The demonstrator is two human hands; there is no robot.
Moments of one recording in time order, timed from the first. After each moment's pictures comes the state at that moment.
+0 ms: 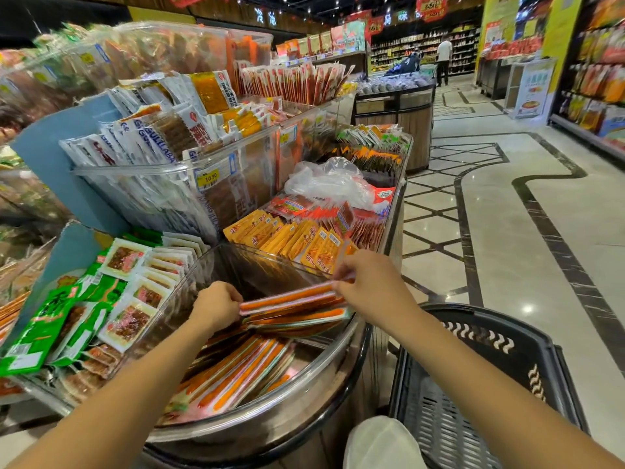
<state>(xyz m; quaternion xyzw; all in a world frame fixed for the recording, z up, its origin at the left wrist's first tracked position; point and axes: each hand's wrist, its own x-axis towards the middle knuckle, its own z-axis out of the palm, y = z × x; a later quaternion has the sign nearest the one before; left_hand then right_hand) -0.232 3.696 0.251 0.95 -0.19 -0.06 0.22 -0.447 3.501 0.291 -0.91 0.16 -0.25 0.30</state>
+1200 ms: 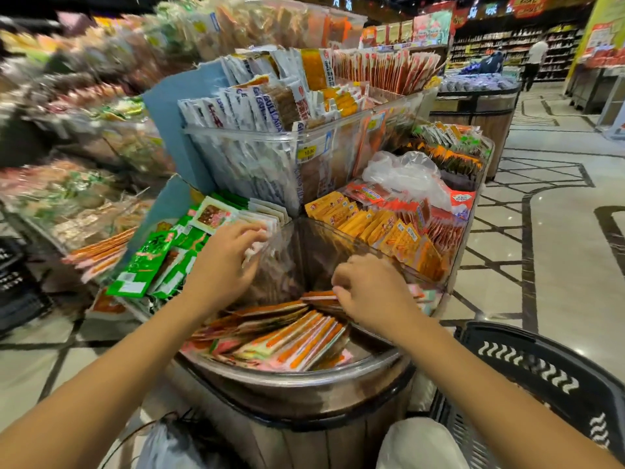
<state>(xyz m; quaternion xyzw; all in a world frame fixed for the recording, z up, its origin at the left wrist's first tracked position) -0.245 3.813 0.298 0.84 -0.43 0.26 0.20 -0.392 3.590 0.291 -0.98 0.02 -0.16 0.09</state>
